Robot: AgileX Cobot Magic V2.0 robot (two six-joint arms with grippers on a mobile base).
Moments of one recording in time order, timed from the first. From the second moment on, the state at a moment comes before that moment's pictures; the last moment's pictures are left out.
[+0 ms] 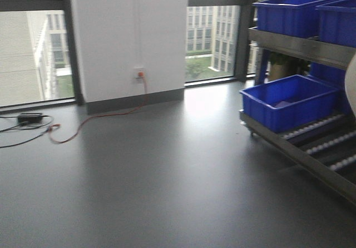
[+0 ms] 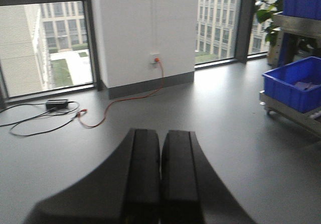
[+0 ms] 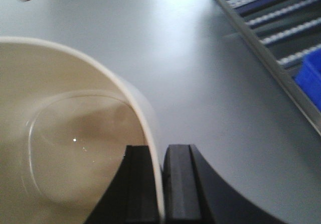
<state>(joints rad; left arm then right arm) -0.08 -0.01 0.01 0.00 0.13 0.02 0.00 0.44 -0.55 0.05 0.73 0.03</state>
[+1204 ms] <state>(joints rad) -0.08 -0.01 0.01 0.00 0.13 0.02 0.00 0.44 -0.55 0.05 0.73 0.03</state>
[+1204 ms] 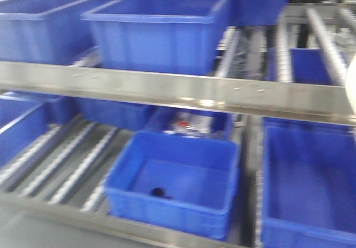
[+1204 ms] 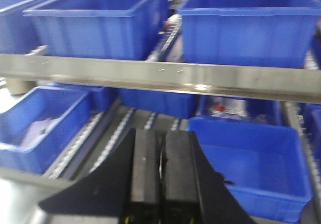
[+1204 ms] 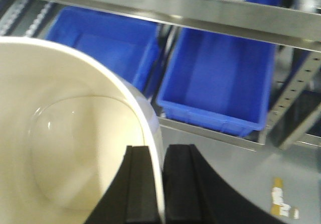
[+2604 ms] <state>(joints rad) -0.08 -0.01 0.01 0.00 0.13 0.02 0.00 0.44 -0.55 0.05 0.73 0.03</state>
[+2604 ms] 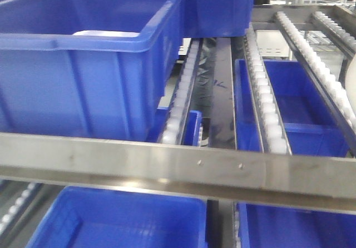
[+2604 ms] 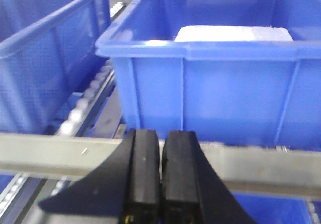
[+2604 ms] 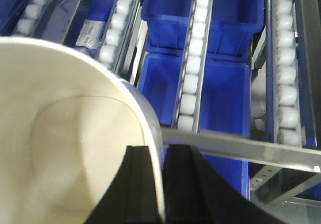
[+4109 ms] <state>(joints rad) -0.08 -0.01 0.01 0.00 0.13 0.02 0.00 0.44 -0.55 0.05 0.73 0.03</state>
